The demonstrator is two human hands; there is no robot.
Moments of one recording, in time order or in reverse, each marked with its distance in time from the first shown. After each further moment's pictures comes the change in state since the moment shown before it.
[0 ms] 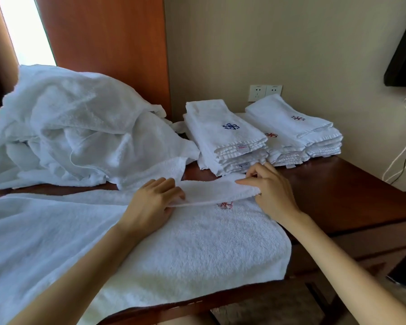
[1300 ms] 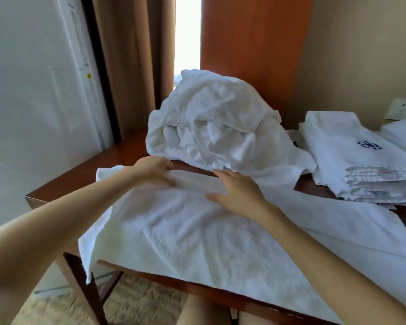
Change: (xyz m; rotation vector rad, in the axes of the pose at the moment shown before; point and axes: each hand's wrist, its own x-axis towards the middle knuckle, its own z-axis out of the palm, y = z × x) left_hand -0.112 -0.159 -0.147 0.212 -0.622 -0.882; right_hand 0.099 -0.258 0.088 0.227 -0.500 -0.204
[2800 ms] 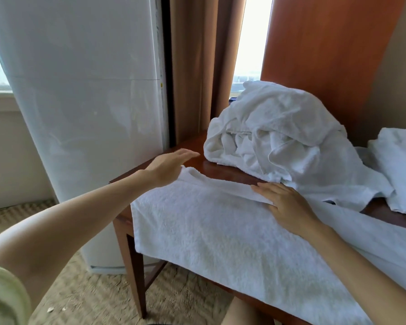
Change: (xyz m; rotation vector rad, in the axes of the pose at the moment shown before) left_hand -0.064 -0.098 -0.003 -0.049 0.381 0.119; right_hand 0.021 0.010 0.042 -0.025 0.147 -0.305
